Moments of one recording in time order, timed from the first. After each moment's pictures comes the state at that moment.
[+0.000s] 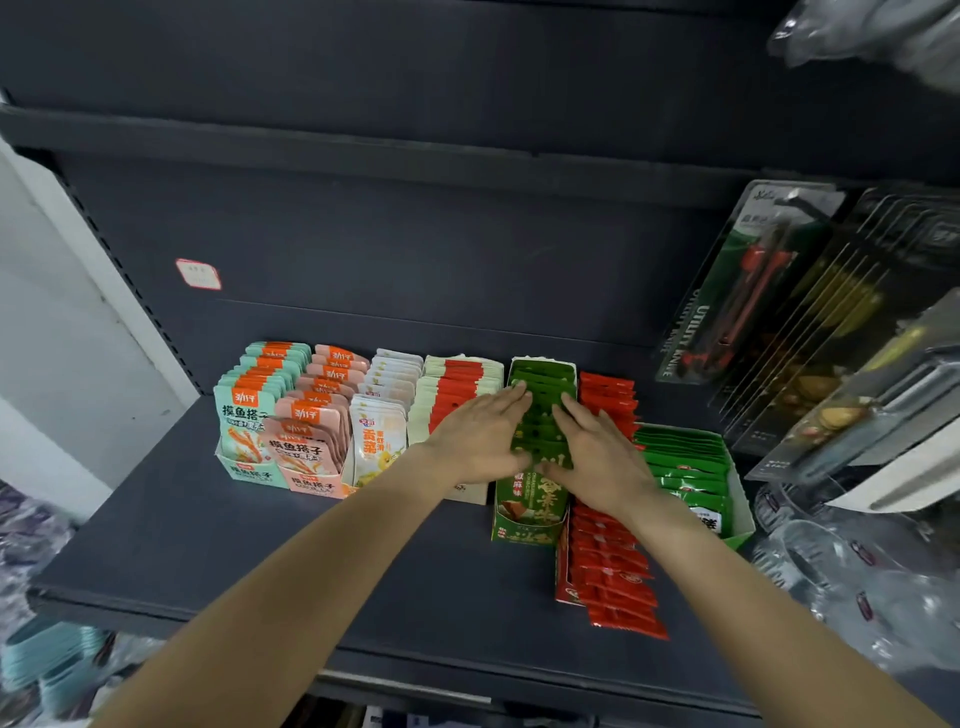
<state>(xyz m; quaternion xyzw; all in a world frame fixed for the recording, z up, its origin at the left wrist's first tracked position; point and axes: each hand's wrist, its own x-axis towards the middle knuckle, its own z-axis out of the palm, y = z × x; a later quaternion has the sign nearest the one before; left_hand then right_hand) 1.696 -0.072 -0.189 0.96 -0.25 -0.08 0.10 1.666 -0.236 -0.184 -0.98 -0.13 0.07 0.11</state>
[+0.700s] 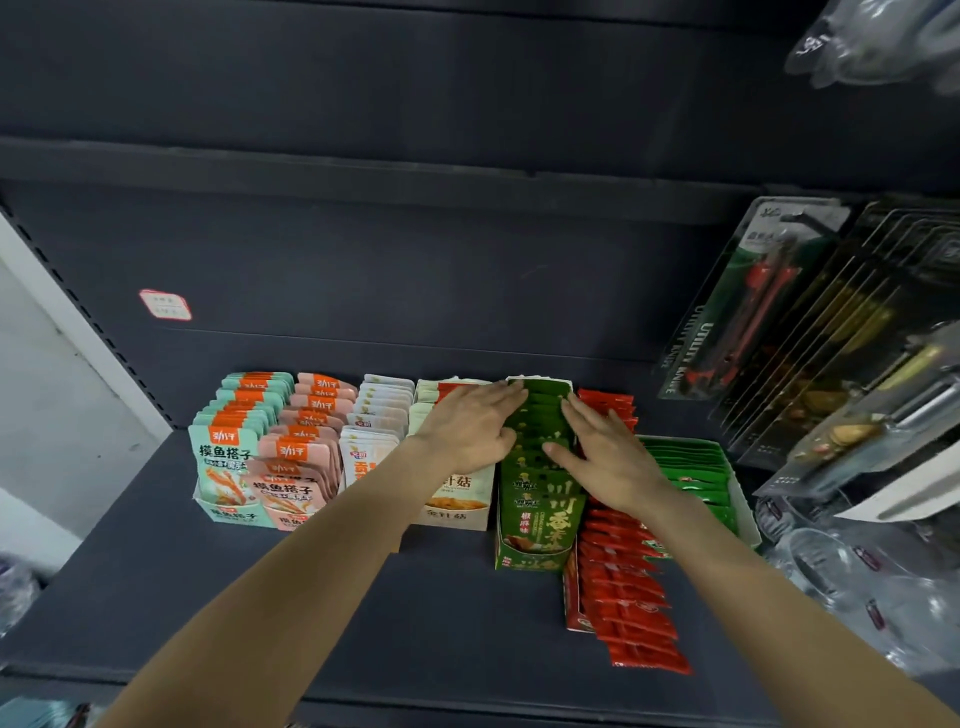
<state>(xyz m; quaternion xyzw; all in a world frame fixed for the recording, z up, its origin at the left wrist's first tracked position) 1.742 -0.057 -0.189 0.96 -0.28 -0.03 0.07 1.695 -0.244 -0.185 -0.98 -0.09 0.09 0.14</state>
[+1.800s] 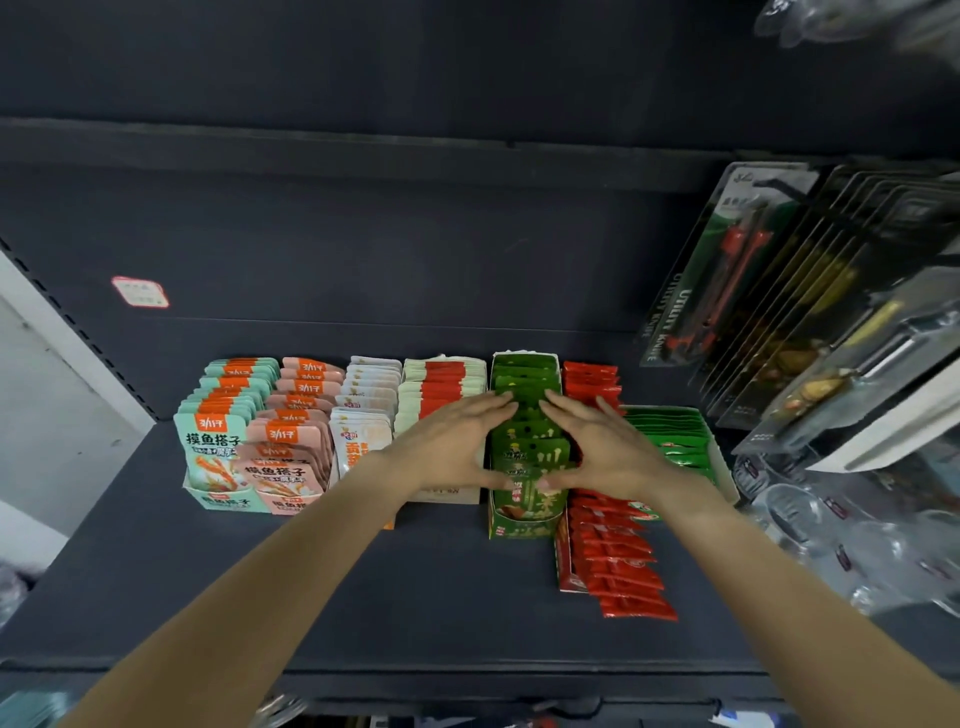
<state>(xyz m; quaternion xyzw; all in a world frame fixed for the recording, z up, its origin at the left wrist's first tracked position) 1.704 -0.042 -0.190 0.93 -0.34 -0.11 0.11 1.674 -0.253 -0.184 -0.97 -0.14 0.15 0.12</state>
